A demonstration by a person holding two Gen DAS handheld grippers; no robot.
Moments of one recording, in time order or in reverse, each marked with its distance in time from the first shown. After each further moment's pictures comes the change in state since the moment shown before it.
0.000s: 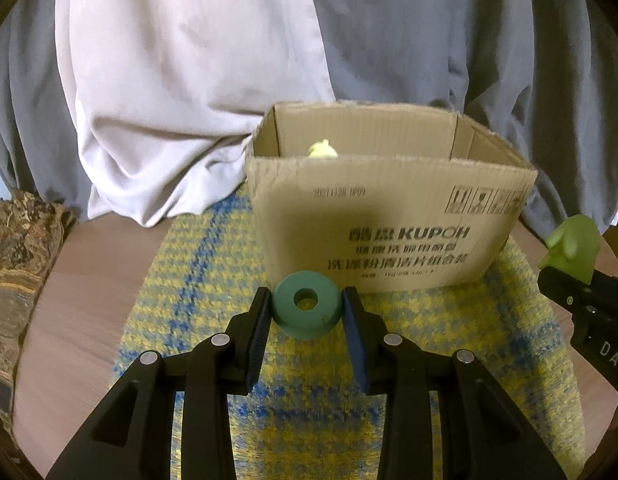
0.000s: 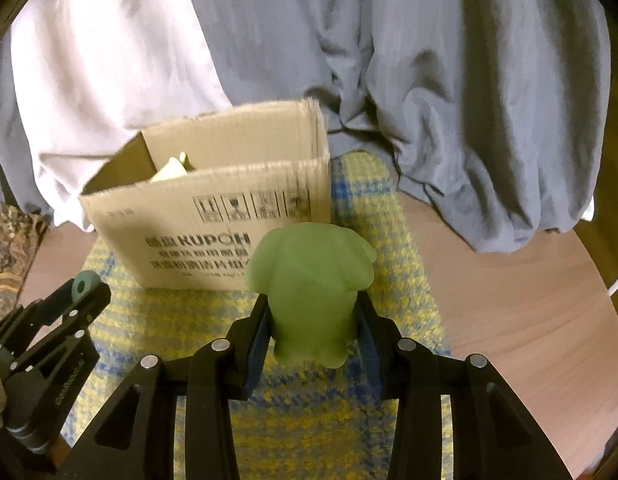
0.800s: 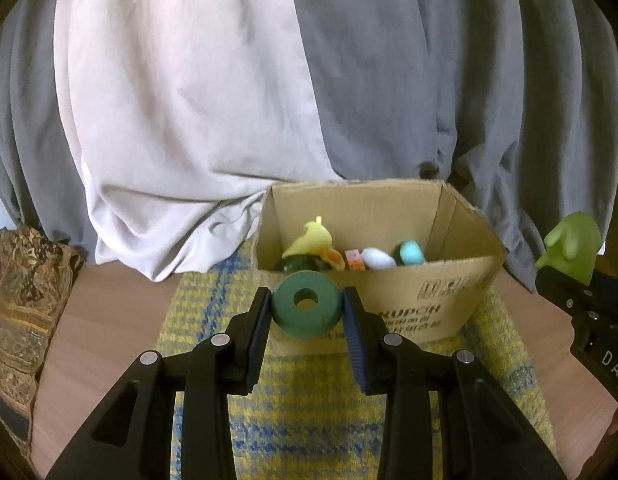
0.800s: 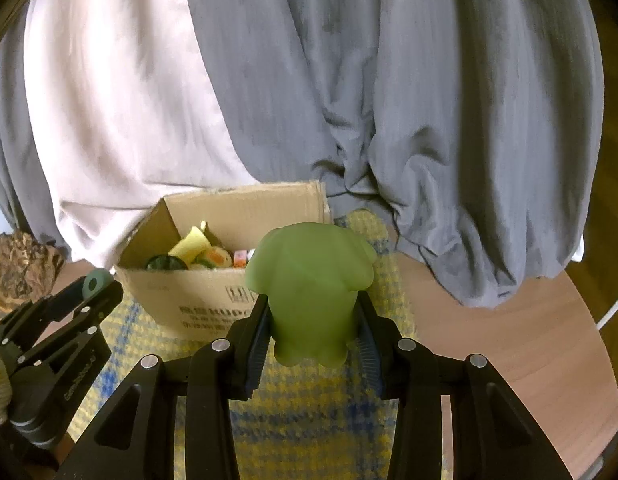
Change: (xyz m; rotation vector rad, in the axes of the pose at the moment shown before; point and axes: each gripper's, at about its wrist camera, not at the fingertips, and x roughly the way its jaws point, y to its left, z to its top) left arm -0.035 0.000 0.054 0.013 -0.099 -0.010; right arm -0.043 0.001 0.048 -0.002 -0.117 0.021
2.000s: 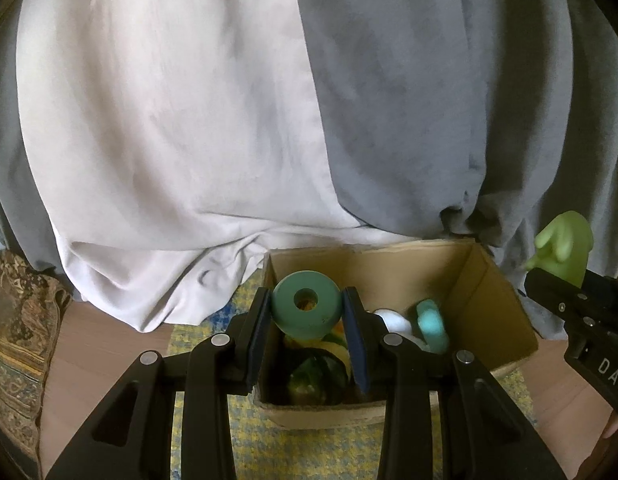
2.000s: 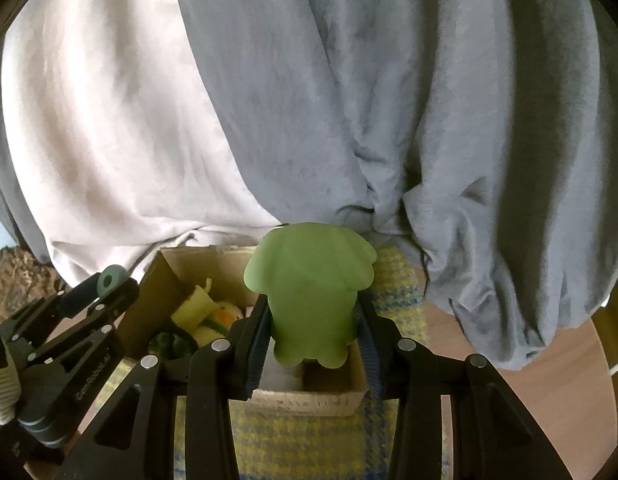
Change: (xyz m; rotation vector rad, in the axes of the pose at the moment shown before) left arm 0.064 0.010 0.076 -0.004 0.020 -0.015; right arm 0.061 0.016 0.081 -0.011 0.031 0.048
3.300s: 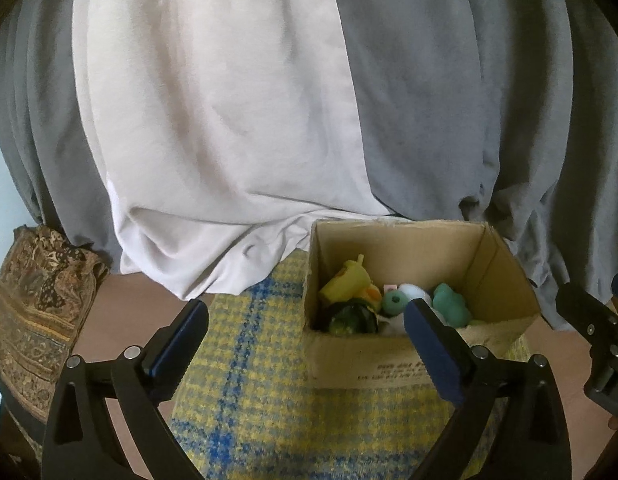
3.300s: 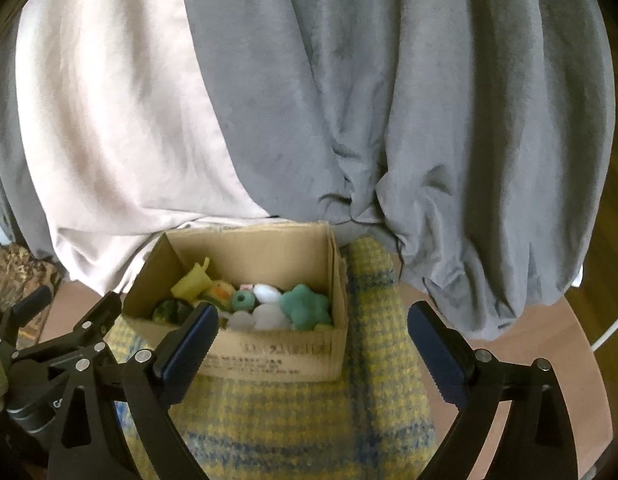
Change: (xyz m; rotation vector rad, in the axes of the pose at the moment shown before) left arm -0.058 0.015 -0.041 -0.050 -0.020 0.104; right arm -0.057 0.000 -0.039 0.006 -0.038 -0.062
